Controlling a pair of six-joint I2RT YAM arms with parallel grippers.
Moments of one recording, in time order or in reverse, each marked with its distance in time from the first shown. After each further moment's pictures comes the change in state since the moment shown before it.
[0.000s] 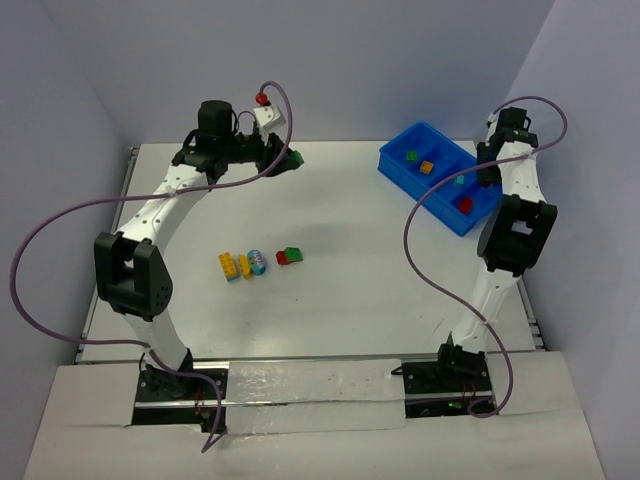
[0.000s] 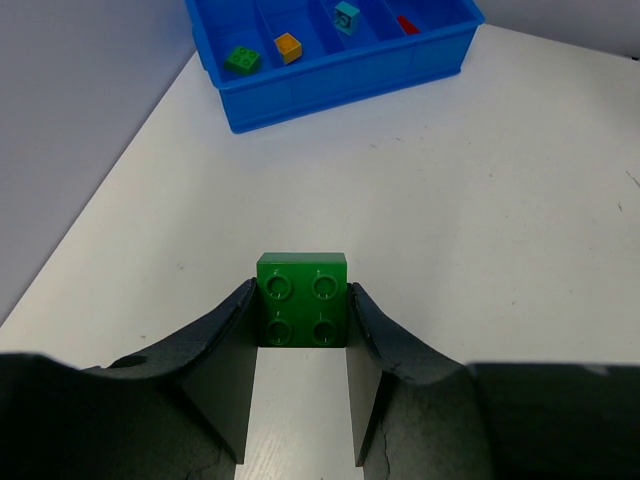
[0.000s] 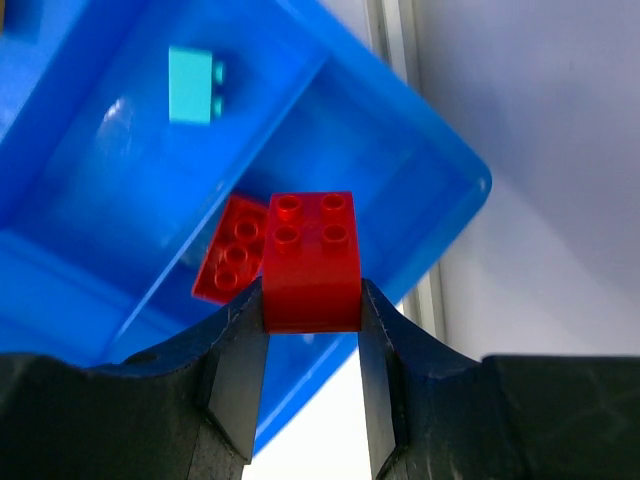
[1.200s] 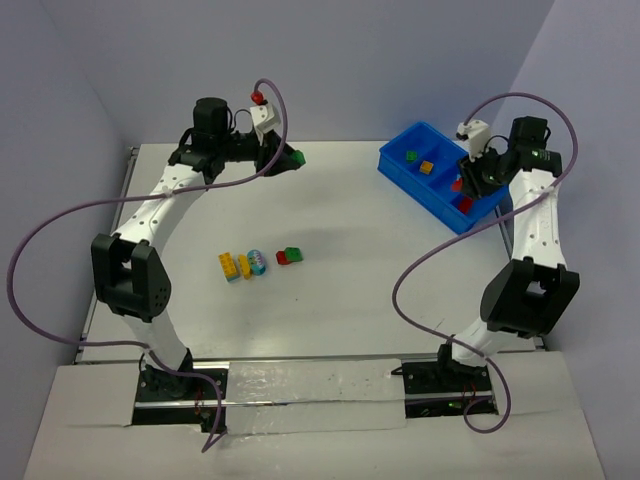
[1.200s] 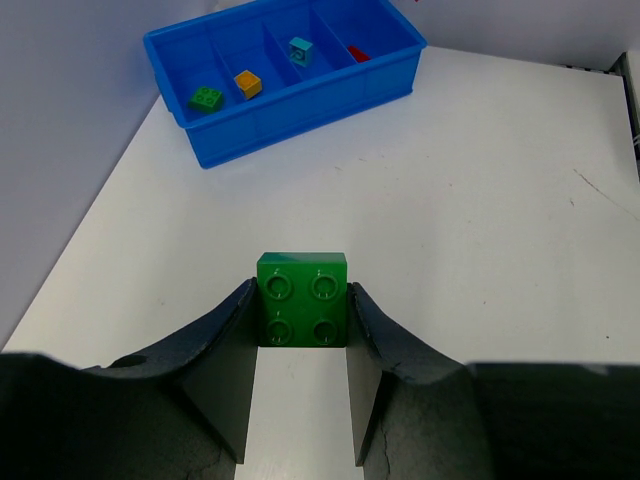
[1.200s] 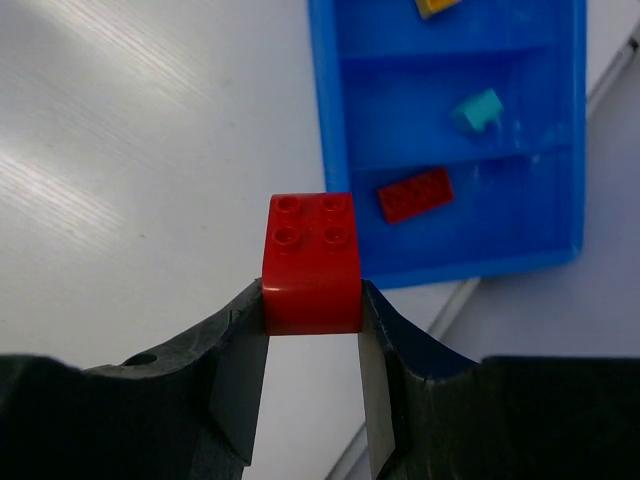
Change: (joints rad) left arm 0.015 -0.013 0.005 0.016 0.133 0.010; right arm 0.035 -0.575 -0.389 -0.115 -0.533 -0.595
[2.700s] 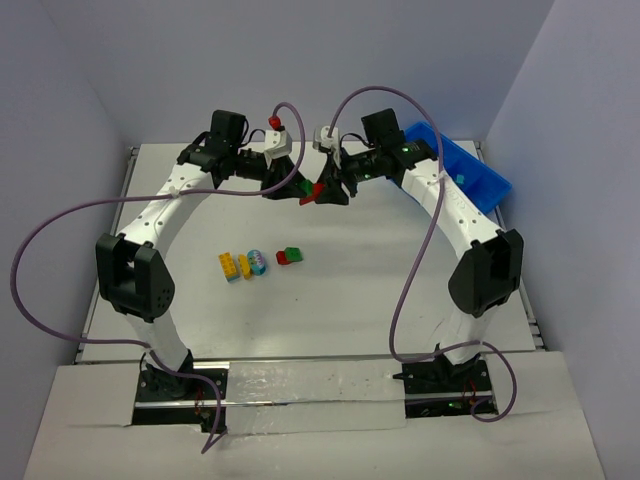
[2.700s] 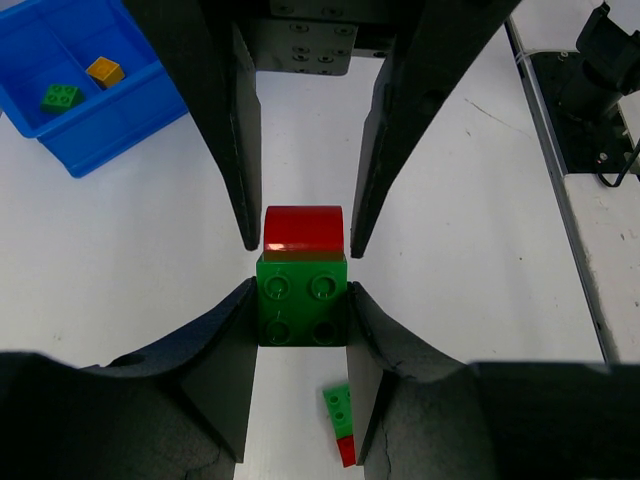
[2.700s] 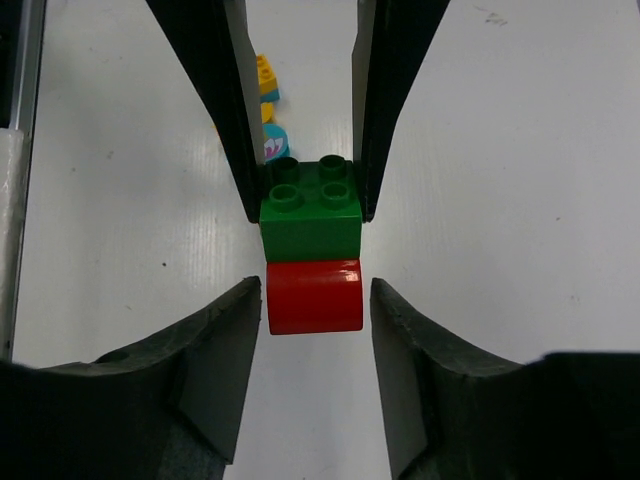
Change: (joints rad) left arm -0.064 0.012 0.043 -0.374 0.140 0.337; right arm 0.695 0.204 0.145 0.209 -0.450 0.075
